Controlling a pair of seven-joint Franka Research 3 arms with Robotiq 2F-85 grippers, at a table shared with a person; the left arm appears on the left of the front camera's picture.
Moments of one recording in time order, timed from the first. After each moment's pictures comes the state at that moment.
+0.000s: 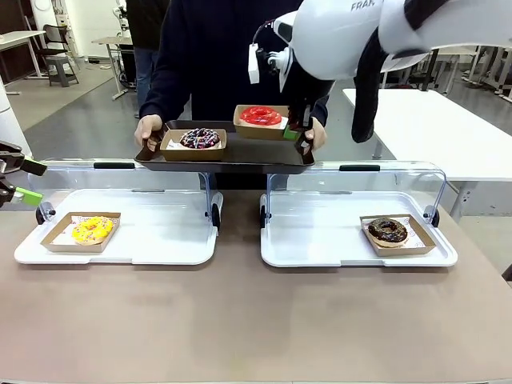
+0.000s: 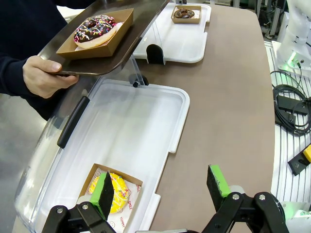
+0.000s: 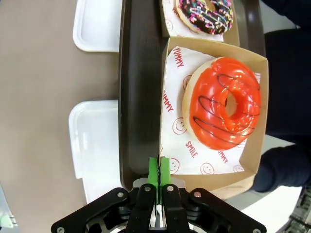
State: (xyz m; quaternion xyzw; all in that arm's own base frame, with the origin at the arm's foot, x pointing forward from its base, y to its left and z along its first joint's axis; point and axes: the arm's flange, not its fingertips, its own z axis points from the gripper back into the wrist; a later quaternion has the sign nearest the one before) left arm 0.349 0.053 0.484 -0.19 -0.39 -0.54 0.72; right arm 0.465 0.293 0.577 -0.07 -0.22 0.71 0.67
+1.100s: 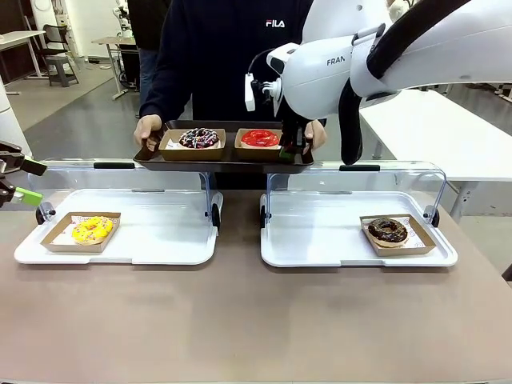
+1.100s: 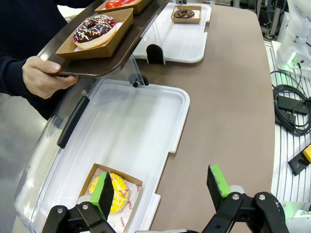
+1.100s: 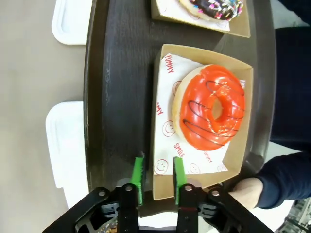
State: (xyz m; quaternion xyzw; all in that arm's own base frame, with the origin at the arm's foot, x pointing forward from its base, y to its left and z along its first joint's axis) left arm 0.349 0.053 0.484 -0.19 -0.39 -0.54 0.72; right arm 0.495 0.294 0.533 -0.09 -0.23 0.71 0.66
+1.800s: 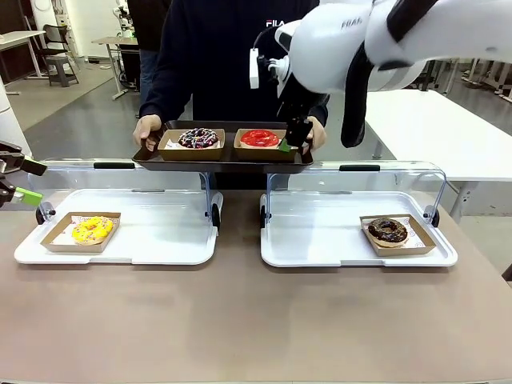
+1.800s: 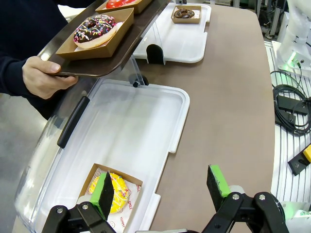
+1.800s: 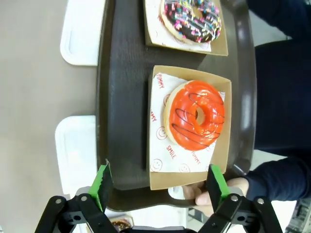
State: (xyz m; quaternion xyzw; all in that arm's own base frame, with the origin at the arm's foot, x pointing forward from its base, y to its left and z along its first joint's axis) left arm 0.349 0.053 0.484 -0.19 -0.39 -0.54 0.72; right arm 0.478 0.284 0.568 -0.05 -0.27 0.71 0.65
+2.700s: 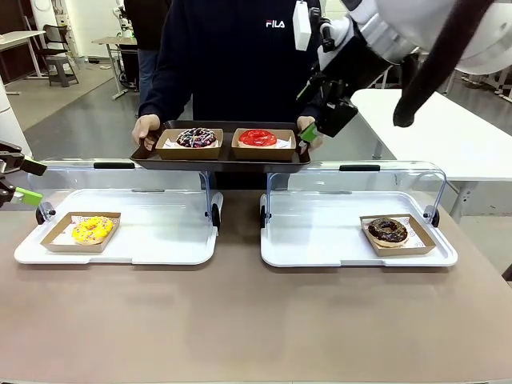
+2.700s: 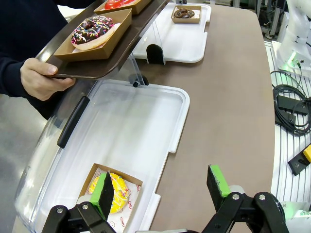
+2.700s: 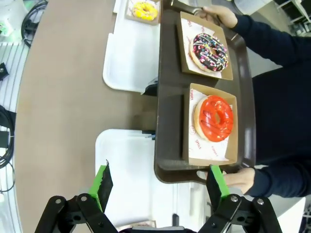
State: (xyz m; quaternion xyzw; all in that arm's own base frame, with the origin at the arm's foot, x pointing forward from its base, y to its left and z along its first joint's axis) left arm 0.349 0.053 0.484 -0.19 -0.39 -0.53 0.72; right arm 0.399 0.229 0.615 0.03 -0.33 0.71 0.63
